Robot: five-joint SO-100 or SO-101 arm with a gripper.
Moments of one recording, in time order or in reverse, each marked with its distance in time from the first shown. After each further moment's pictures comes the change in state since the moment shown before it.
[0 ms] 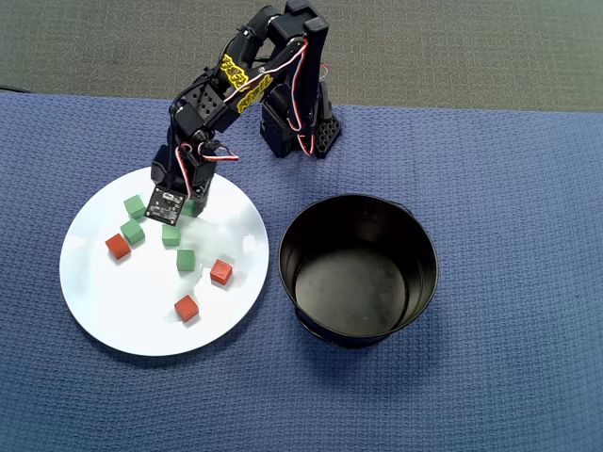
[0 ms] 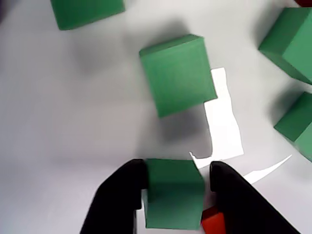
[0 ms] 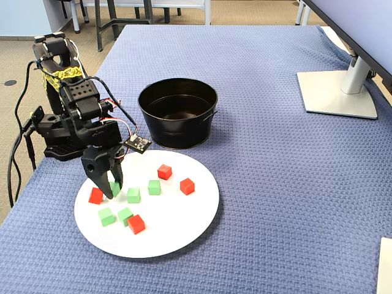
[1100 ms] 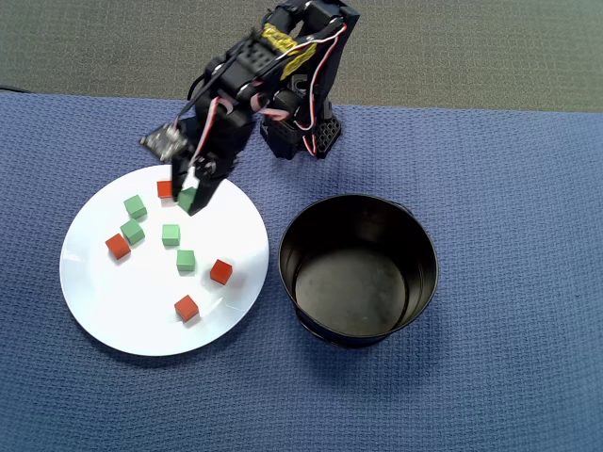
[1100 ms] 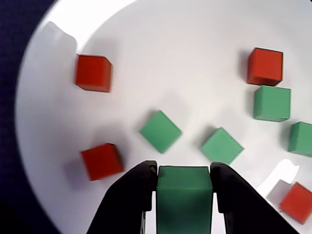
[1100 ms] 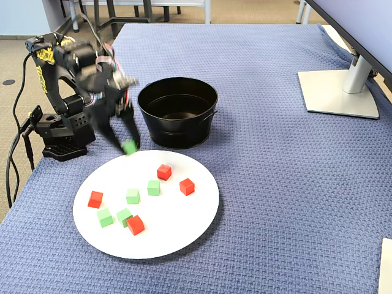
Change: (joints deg) arm -13.8 27.0 -10.6 17.4 43.5
